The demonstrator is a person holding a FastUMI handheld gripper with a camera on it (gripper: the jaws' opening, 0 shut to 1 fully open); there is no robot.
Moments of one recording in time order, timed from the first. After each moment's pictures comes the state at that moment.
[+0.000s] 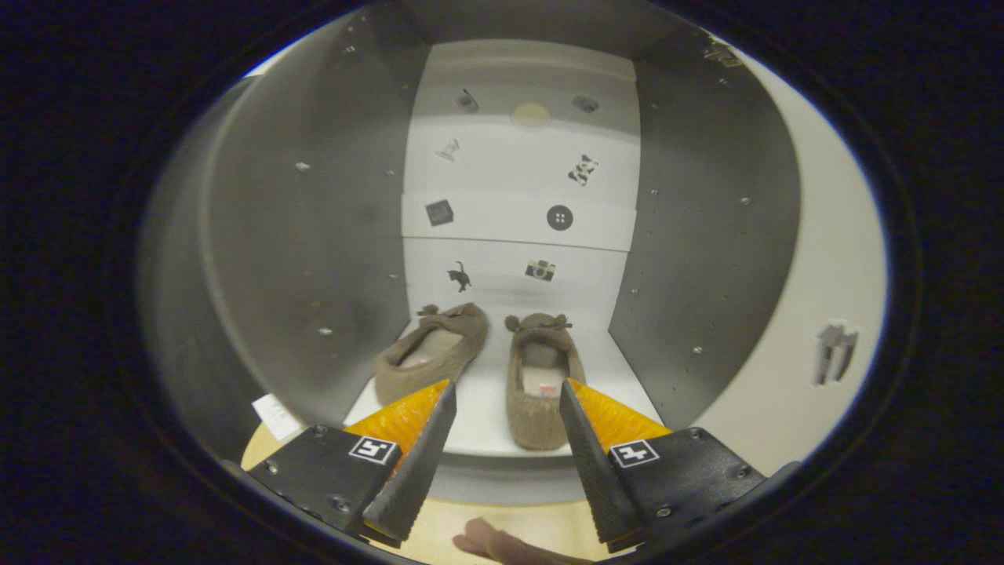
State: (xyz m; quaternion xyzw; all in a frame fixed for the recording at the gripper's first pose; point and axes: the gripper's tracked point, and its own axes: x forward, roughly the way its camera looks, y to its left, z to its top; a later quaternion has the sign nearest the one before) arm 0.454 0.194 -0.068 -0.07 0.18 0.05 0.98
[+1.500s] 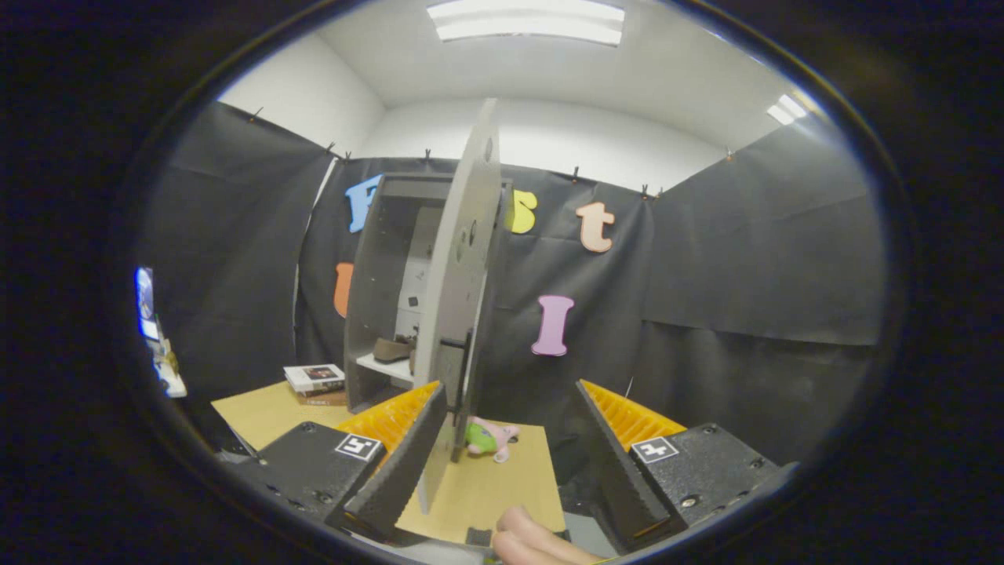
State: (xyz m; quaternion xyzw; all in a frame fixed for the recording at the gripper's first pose) arm 0.045 -0.160 0.044 -0.13 0.00 0.05 0.99
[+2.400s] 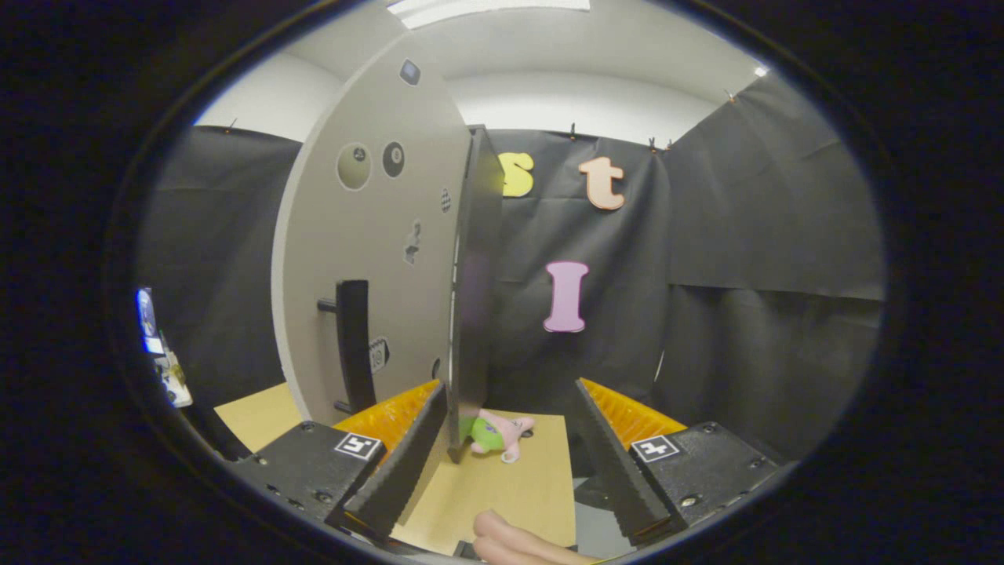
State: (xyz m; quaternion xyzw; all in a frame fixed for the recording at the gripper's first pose) arm 0.180 -0.170 0.017 -0.07 0.03 0.11 0.99
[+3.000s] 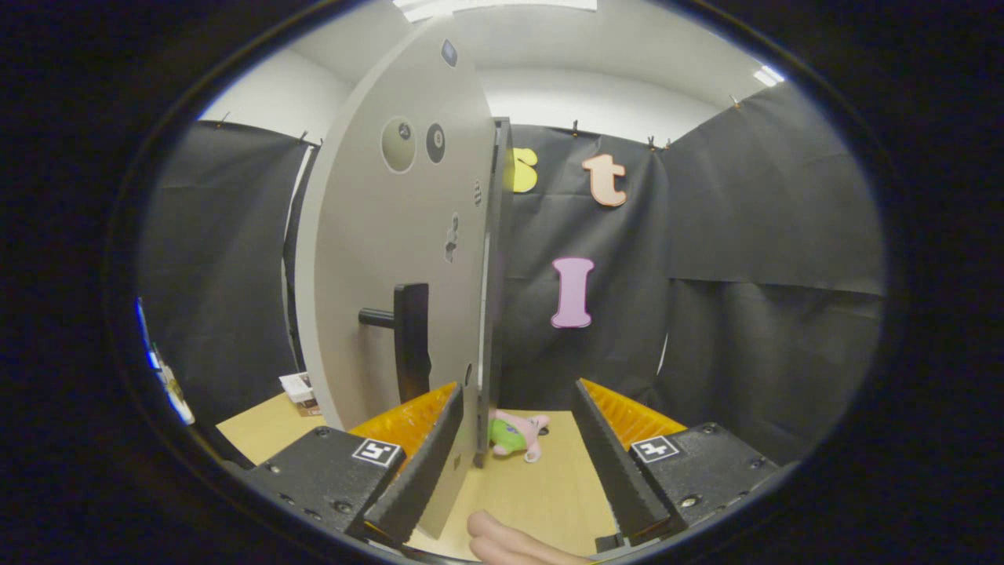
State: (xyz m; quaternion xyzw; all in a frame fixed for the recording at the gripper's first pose) arm 0.176 -0.081 -0.004 -0.06 0.05 0.07 0.99
